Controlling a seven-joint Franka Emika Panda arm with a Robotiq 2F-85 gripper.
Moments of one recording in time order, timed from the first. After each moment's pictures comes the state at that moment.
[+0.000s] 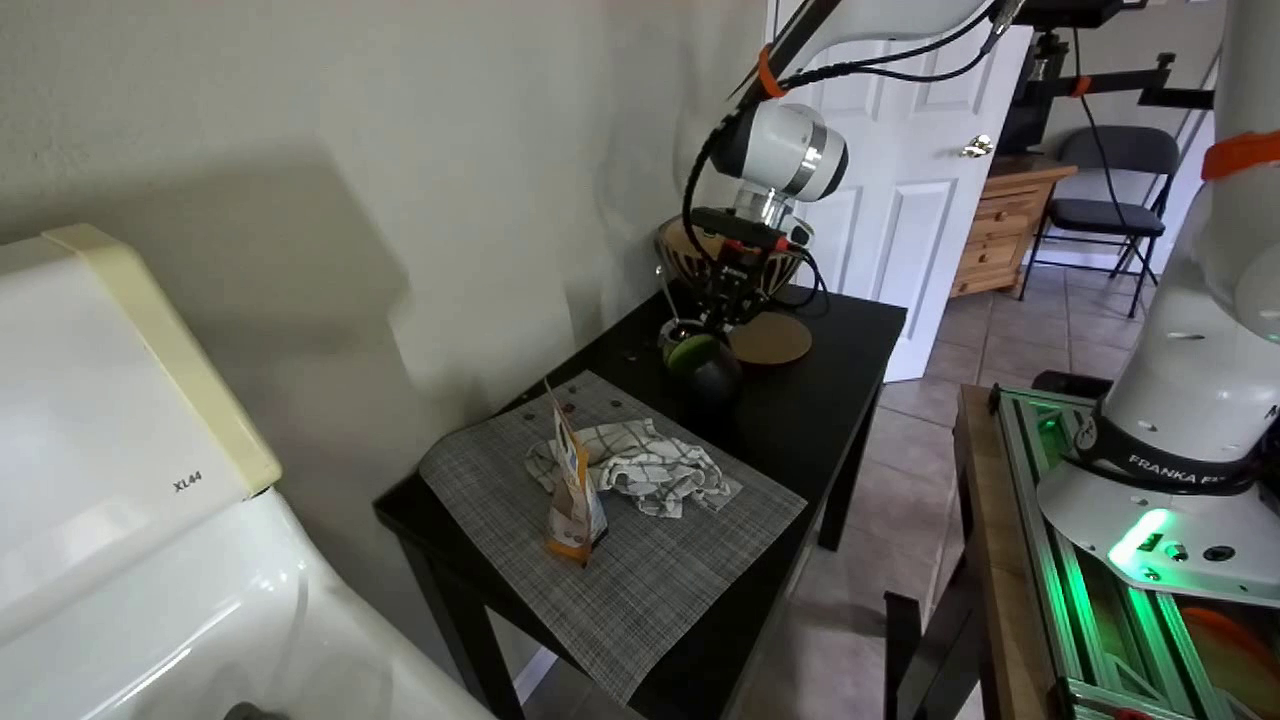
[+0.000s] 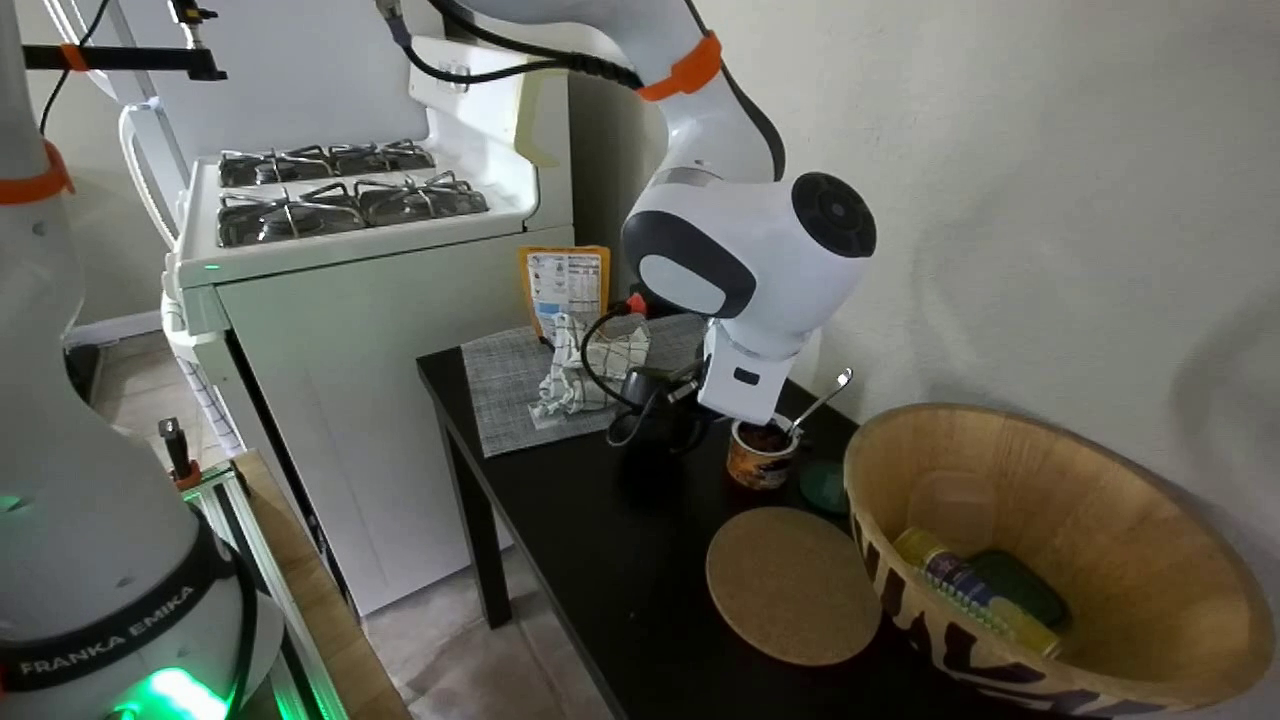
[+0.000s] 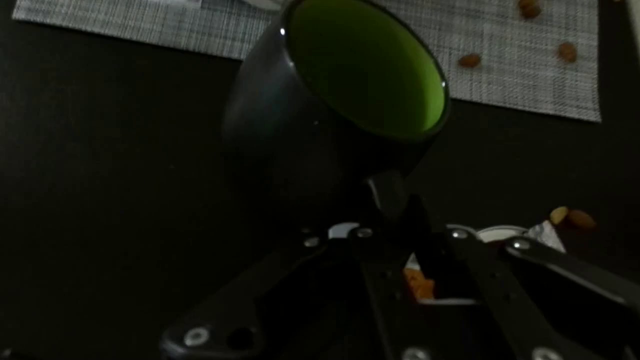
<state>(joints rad) -0.19 0.27 -0.20 -2.29 0.88 2.38 0.69</state>
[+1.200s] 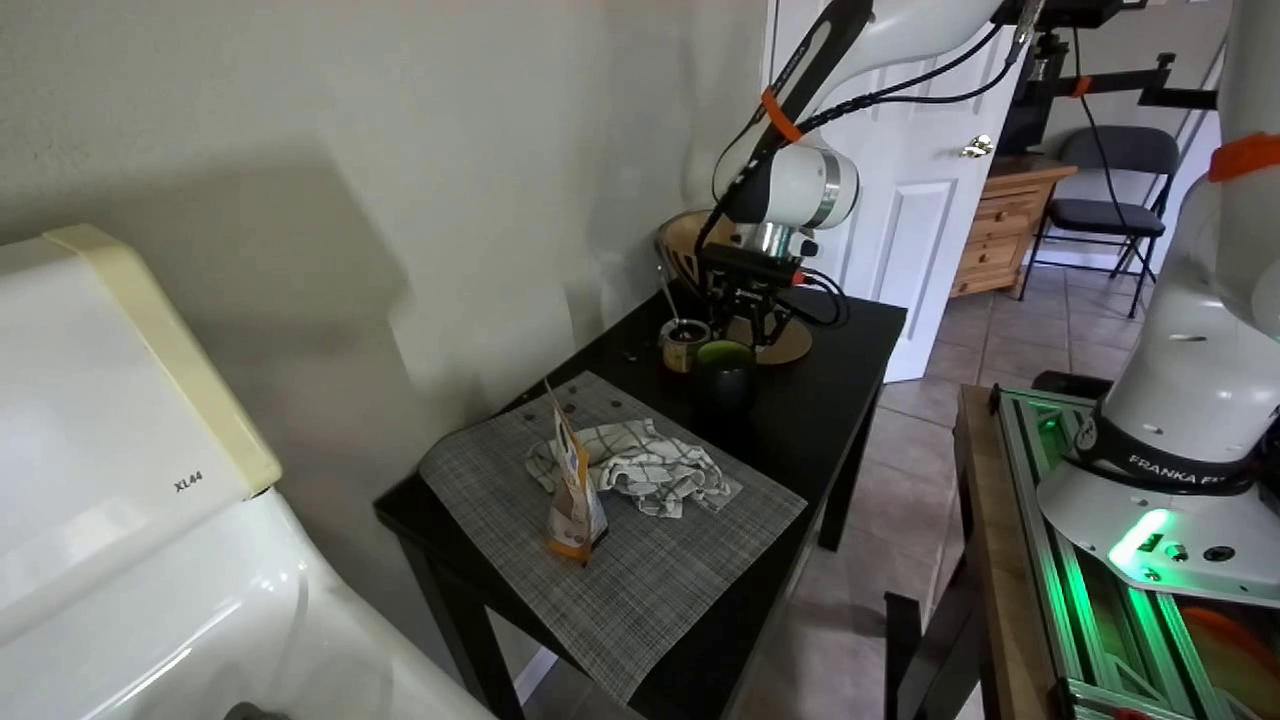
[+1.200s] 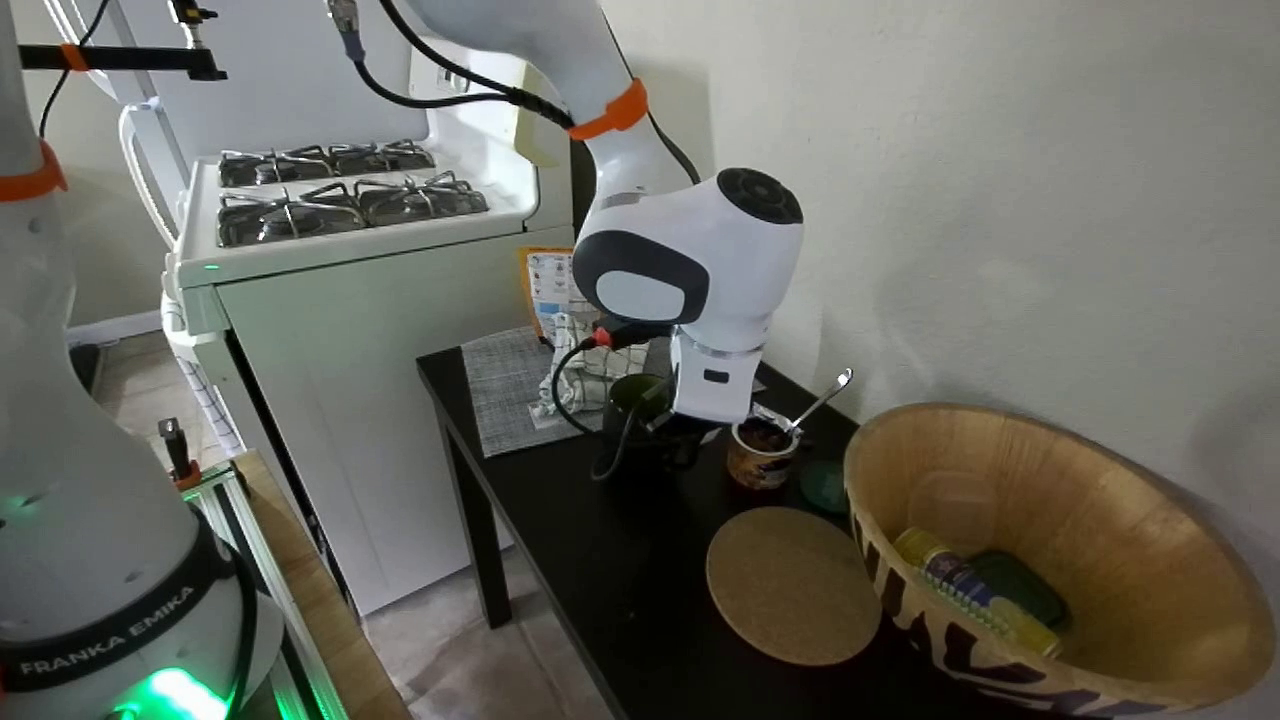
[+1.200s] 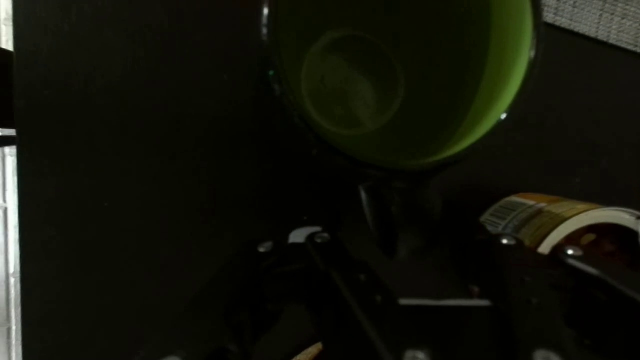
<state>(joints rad) -0.12 0.26 -0.20 -2.41 0.64 2.61 0.79</state>
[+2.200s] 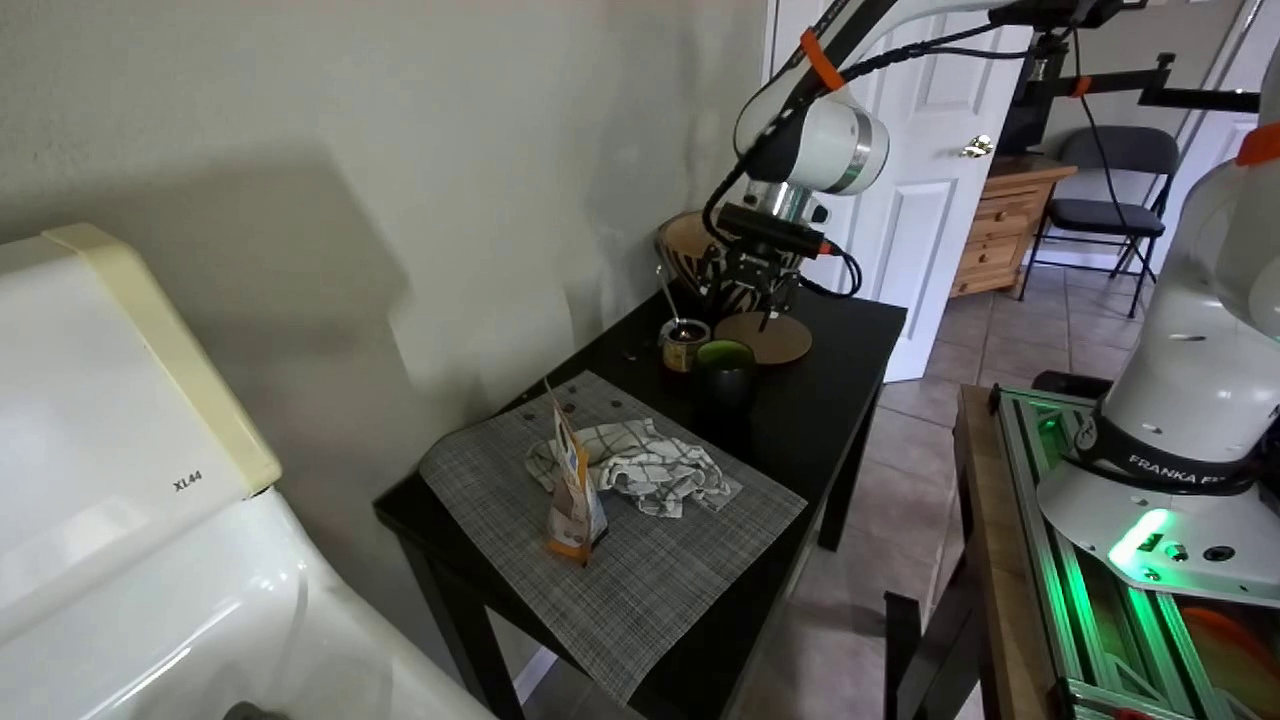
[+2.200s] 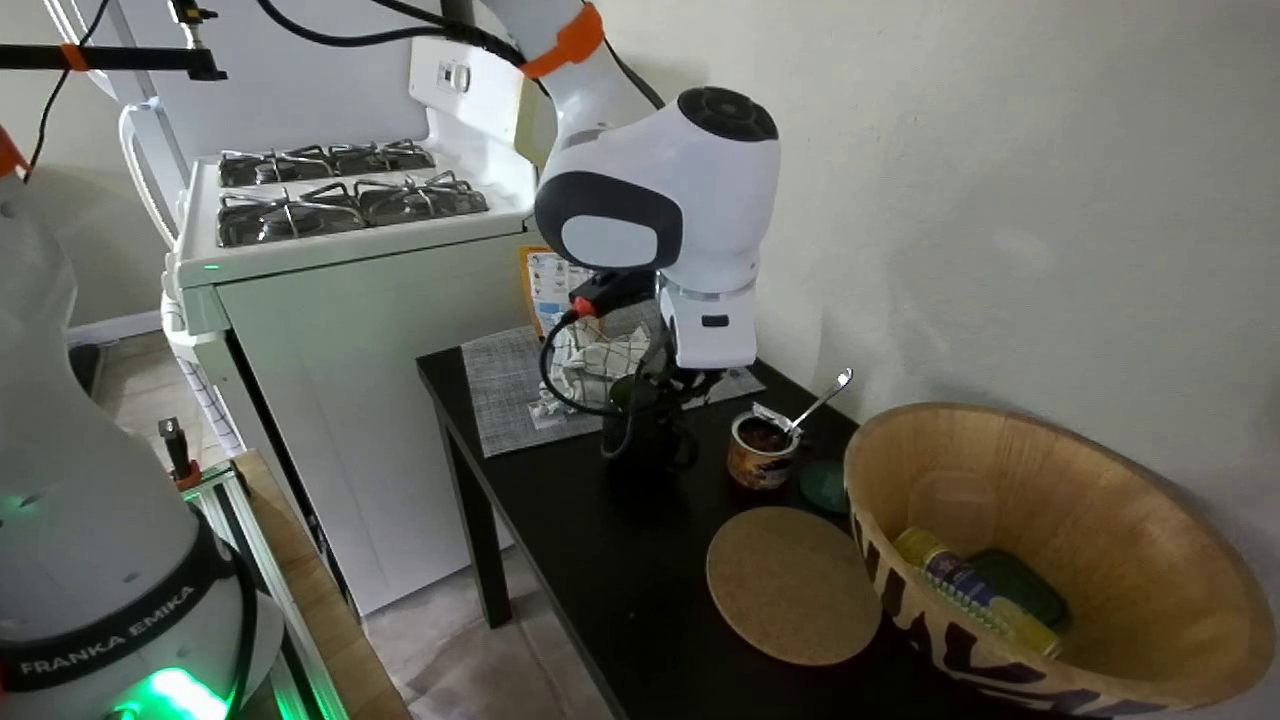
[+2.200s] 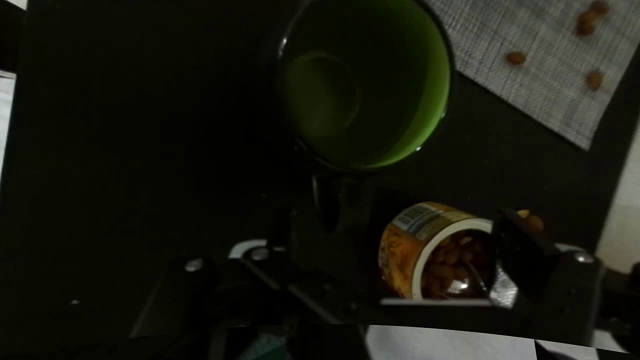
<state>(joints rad) -0.13 0.07 -0.18 -2.50 0.62 2.65 0.62</state>
